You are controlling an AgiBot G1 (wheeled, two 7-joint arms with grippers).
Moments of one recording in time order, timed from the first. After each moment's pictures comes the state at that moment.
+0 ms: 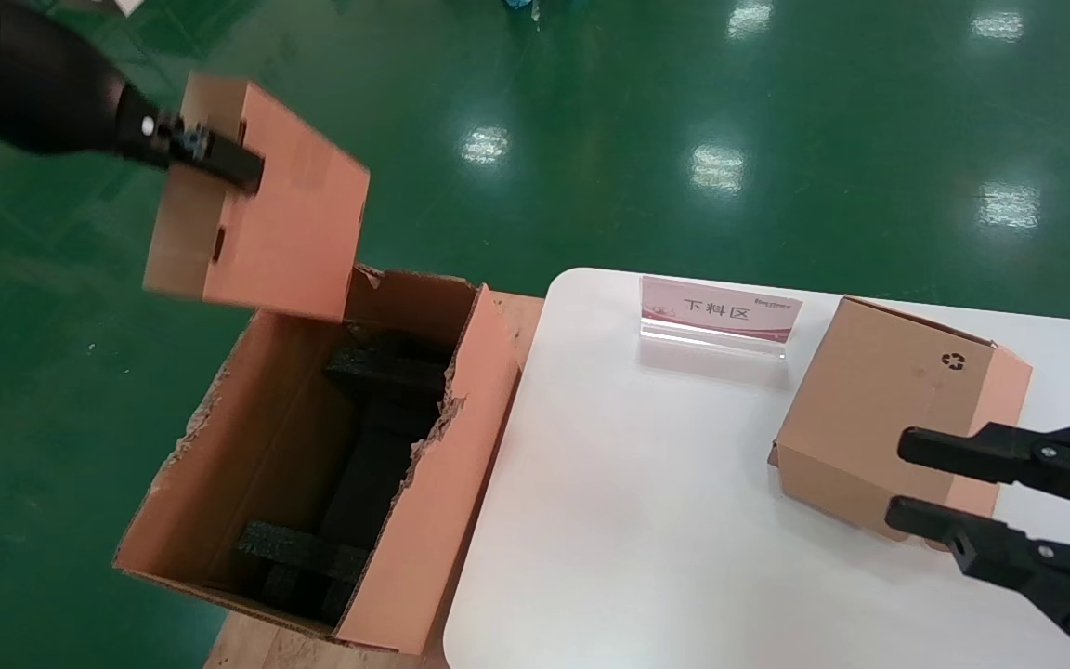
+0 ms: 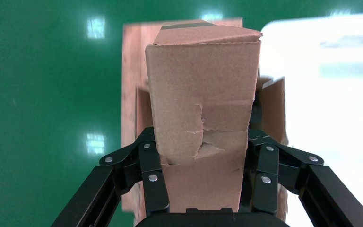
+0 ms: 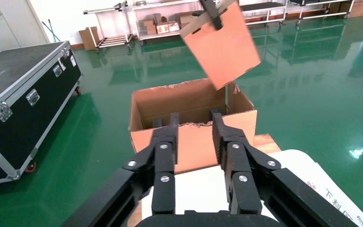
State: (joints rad) left arm -2.48 0.59 1.45 -1.26 1.71 1.55 -1.77; right arm 1.07 -0.61 -0.28 1.28 -0.73 -1.50 0.19
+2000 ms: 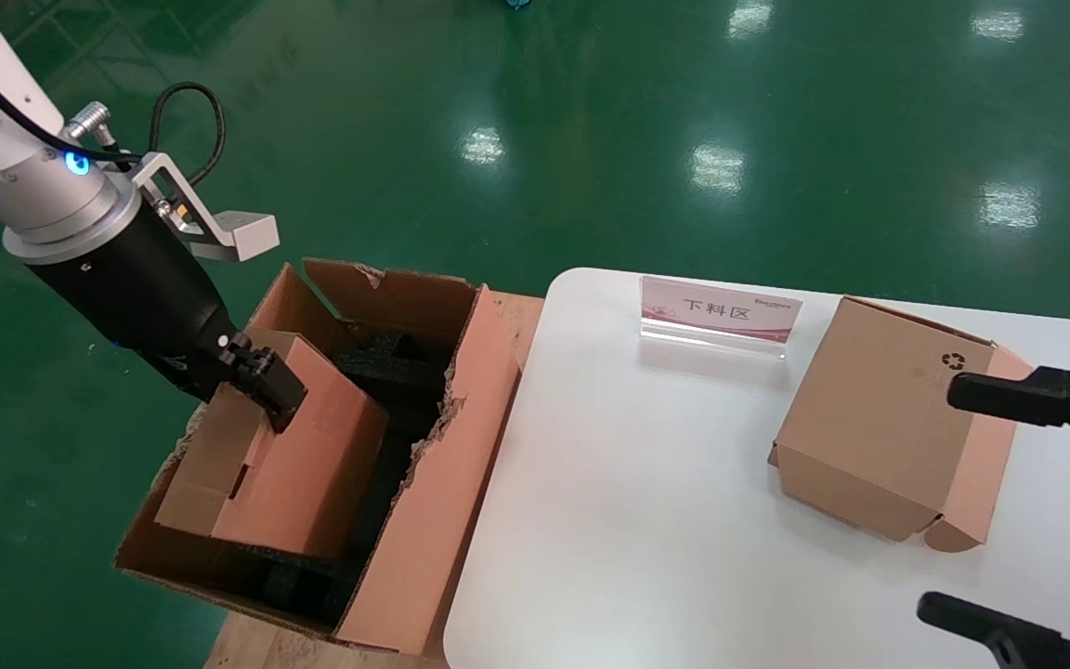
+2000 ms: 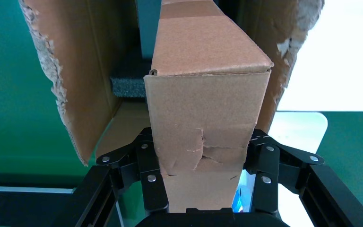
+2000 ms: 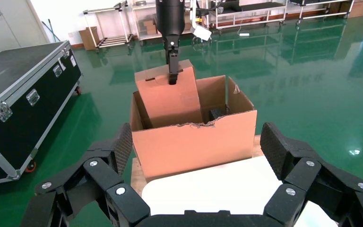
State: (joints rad) left arm -2.47 0.86 2.16 -0.82 1.16 1.55 -1.58; right arm 1.07 -0.61 -0.28 1.28 -0.73 -1.50 0.19
